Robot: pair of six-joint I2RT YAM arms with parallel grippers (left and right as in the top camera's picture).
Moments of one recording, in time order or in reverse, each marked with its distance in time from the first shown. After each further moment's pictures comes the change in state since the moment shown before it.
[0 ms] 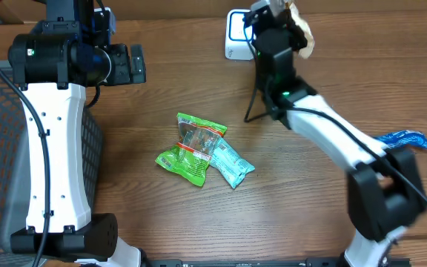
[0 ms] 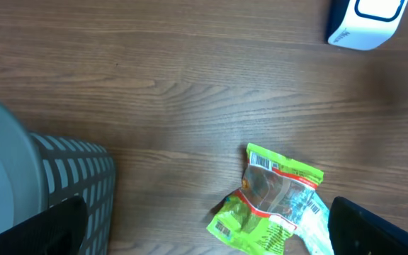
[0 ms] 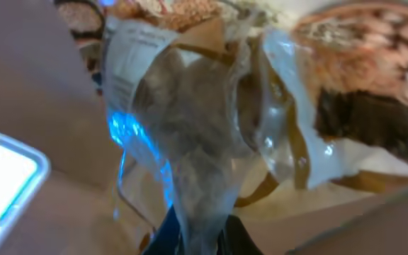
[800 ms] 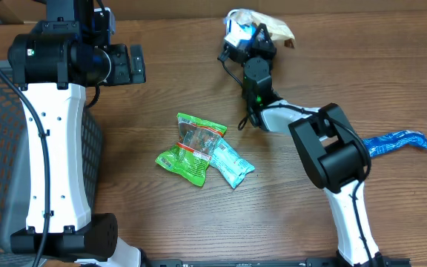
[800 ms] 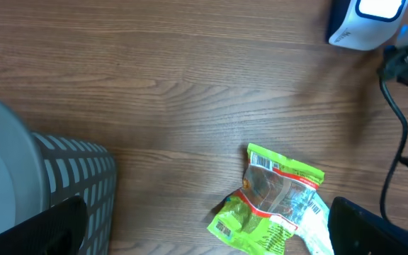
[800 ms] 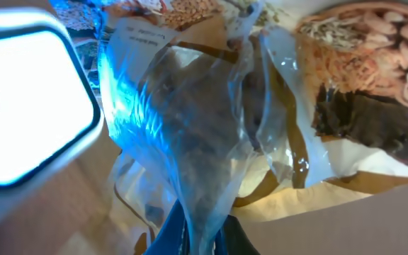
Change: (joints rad) left arm 0.000 0.000 0.000 0.000 -0.001 0.000; right arm -0.010 0.426 0.087 0.444 -0.145 -0.646
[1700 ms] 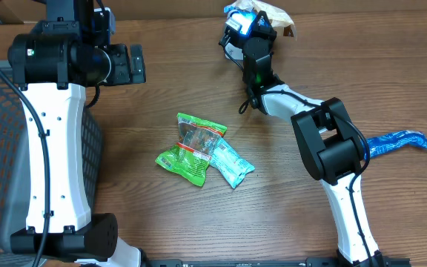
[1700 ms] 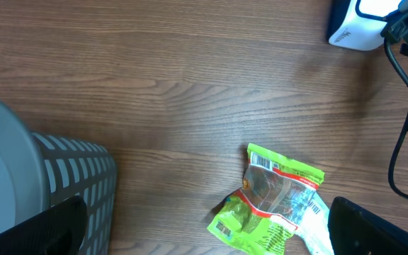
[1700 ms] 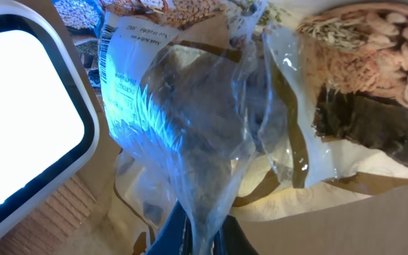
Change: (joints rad) left arm 0.000 0.000 0.000 0.000 0.000 0.000; right arm -0.043 0.078 0.208 -0.210 -0.032 0.042
